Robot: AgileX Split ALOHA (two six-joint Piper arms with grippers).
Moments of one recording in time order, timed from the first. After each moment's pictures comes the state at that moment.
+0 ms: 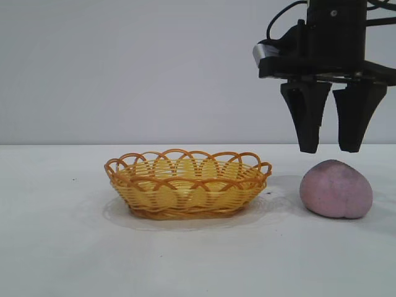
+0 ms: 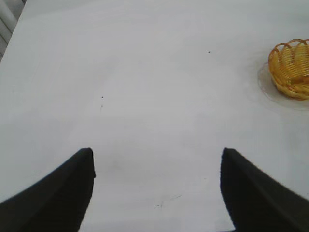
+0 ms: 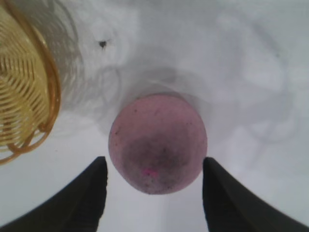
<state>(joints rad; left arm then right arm) 0.00 -0.02 -0.48 -0.03 1.12 0.04 0.43 1.99 -1.41 0.10 1.15 -0.02</state>
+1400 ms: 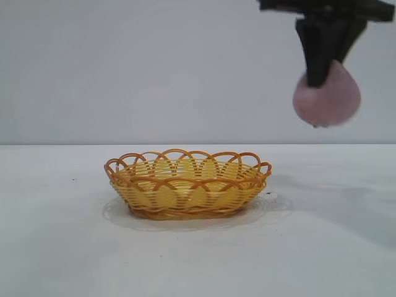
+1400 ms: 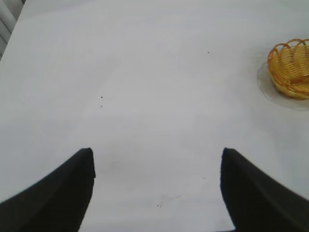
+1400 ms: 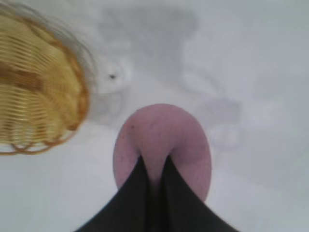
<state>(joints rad) 0.00 -0.02 -0.48 -0.03 1.12 0.04 0.51 1.83 -1.48 0.02 1.15 -0.02</state>
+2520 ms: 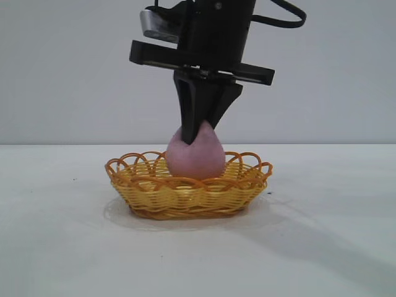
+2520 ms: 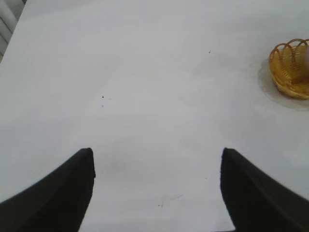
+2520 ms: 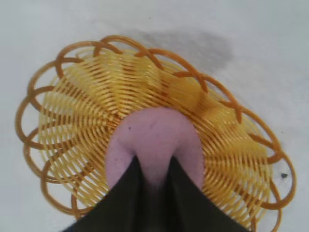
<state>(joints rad) 0.00 -0.02 -0.48 -0.03 1.12 0.04 0.71 2.02 -1.50 0.15 0.89 -0.02</state>
